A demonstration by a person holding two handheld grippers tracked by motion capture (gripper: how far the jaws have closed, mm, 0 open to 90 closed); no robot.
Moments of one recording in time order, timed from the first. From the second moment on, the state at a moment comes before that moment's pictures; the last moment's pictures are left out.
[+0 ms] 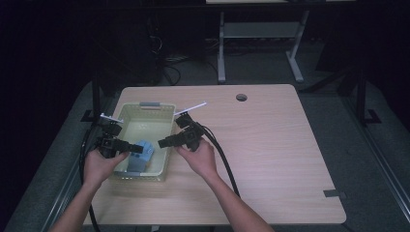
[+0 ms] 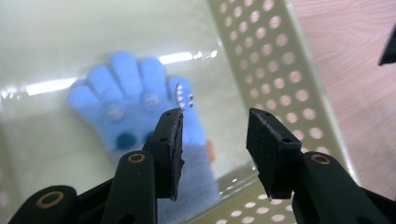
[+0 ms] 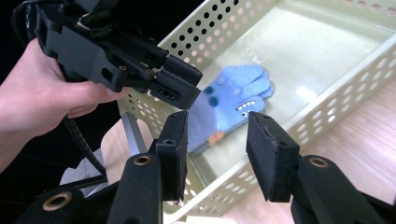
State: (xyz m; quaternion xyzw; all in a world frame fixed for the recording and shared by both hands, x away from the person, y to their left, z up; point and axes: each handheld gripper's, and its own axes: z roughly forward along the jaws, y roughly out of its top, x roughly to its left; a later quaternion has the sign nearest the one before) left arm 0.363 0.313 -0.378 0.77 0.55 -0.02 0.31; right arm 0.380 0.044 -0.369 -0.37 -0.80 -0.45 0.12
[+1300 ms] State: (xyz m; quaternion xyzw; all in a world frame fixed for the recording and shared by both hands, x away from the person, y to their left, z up) left arm 0.360 0.275 -0.361 0.77 0.52 -0.01 0.36; right arm 0.378 -0.023 -0.362 -0.39 -0.78 -0.48 0.11
